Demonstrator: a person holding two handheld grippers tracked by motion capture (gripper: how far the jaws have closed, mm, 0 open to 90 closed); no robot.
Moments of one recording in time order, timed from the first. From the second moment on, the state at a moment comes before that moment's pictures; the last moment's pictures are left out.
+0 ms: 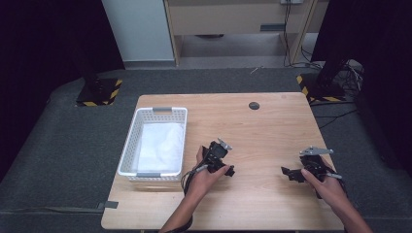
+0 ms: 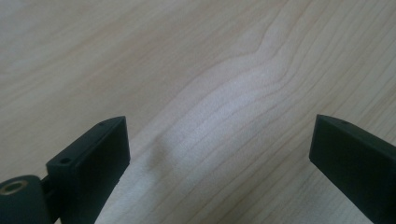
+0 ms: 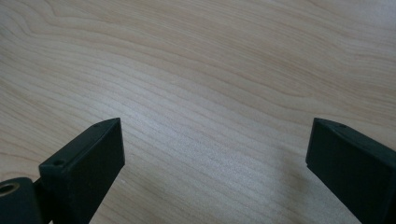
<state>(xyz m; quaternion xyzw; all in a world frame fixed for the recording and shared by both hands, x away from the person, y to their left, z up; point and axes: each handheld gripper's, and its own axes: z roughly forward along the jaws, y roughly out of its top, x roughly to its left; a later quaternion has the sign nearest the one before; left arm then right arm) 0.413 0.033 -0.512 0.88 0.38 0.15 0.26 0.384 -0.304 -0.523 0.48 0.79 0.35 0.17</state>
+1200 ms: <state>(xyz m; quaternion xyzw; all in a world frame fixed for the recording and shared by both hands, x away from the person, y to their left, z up) 0.383 0.052 -0.540 0.83 0.41 0.17 0.34 0.372 -0.291 -0.543 0.45 0.80 0.34 0.19</state>
